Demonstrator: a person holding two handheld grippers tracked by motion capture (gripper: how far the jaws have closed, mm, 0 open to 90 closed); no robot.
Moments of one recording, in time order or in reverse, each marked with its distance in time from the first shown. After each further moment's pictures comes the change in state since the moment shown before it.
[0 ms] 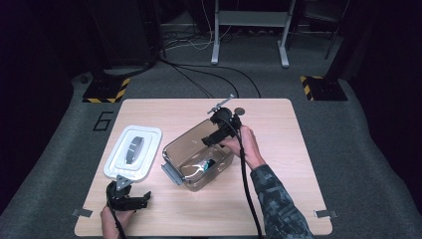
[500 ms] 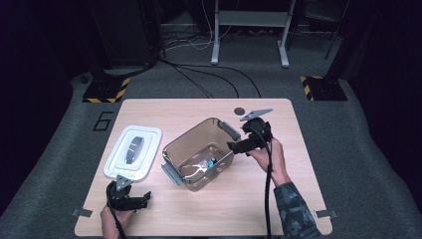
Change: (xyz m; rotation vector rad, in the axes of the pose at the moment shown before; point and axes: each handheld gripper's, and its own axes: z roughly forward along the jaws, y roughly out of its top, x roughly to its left) left arm 0.000 0.000 0.000 -0.001 0.000 0.000; right arm -0.025 -0.072 -0.048 -0.146 -0.111 0.096
